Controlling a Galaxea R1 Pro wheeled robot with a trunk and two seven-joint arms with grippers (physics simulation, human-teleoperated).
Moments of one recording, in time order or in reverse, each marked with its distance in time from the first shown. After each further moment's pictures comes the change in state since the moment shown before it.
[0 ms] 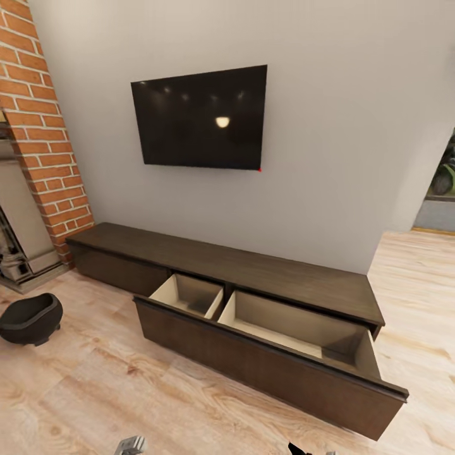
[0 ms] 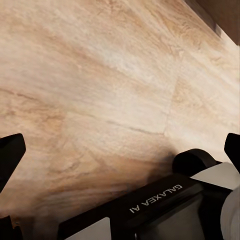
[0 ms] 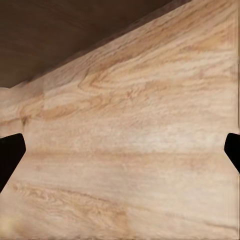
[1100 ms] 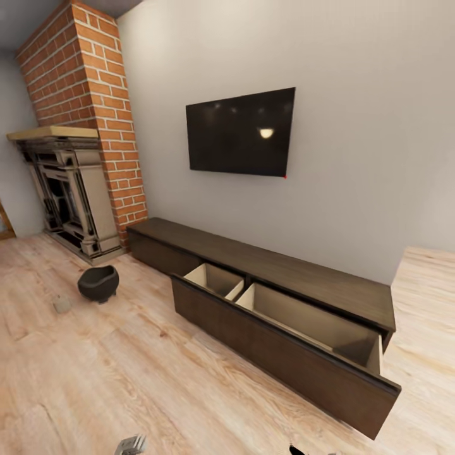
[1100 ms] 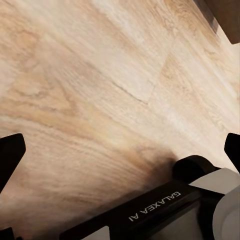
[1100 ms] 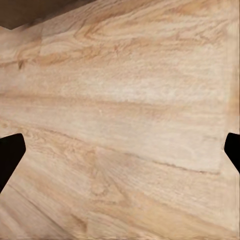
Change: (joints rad) left arm 0.000 0.000 -0.001 0.000 0.000 -0.001 0.000; right arm 0.000 0.000 0.007 0.000 0.005 0.004 -0.037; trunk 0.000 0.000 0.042
